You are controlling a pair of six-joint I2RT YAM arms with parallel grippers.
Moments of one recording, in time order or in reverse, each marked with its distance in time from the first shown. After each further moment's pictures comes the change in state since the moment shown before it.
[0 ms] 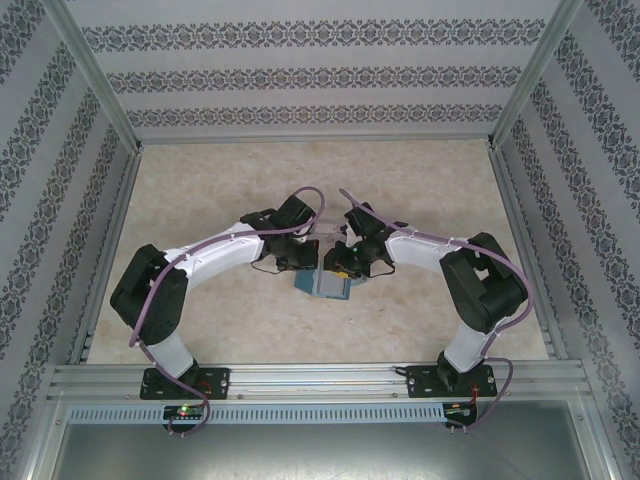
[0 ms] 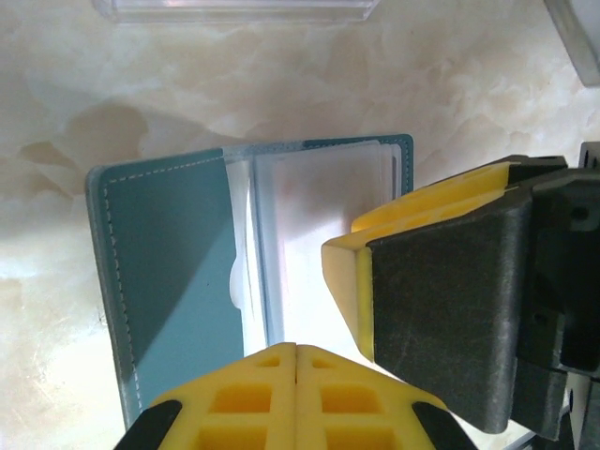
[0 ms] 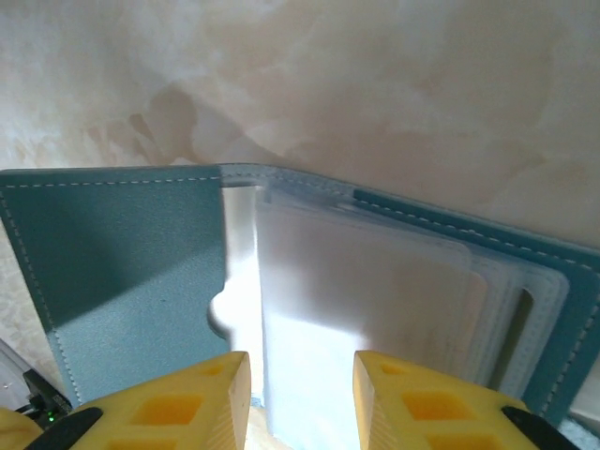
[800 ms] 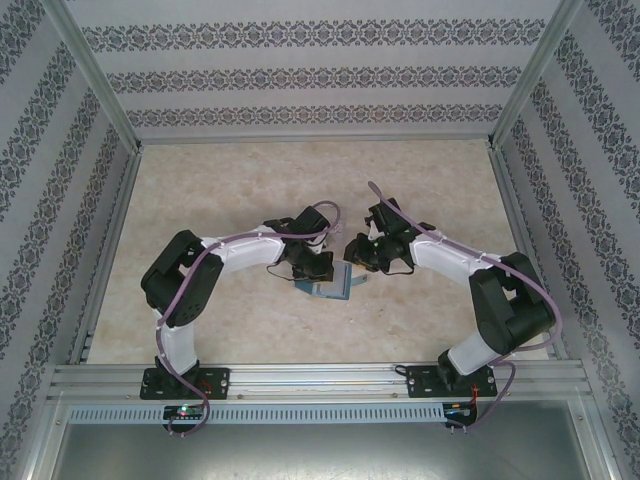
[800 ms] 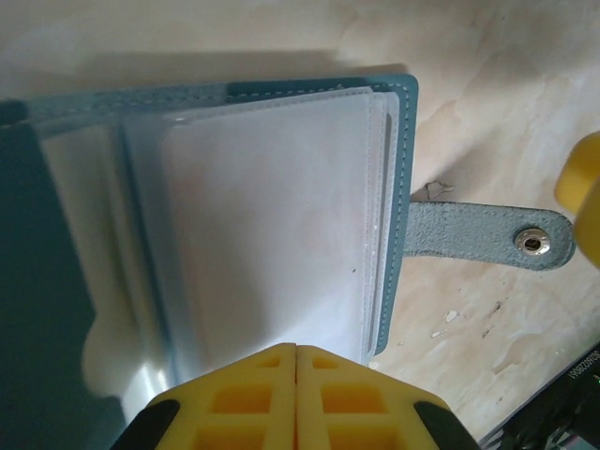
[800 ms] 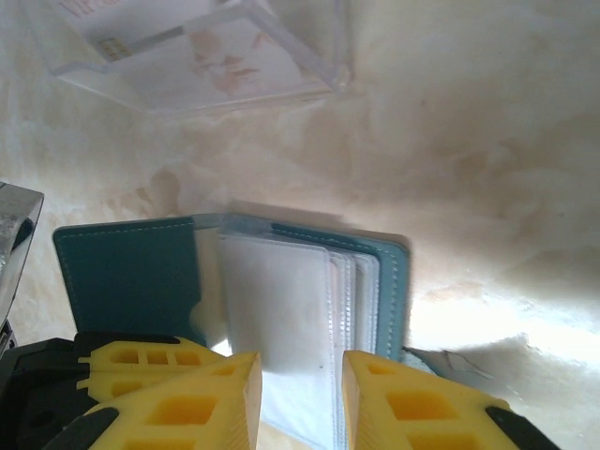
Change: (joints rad) left arm -0.044 0.198 0.024 0.111 0.169 -0.061; right arm -0.107 -0.179 -0.089 -0.028 0.079 0.014
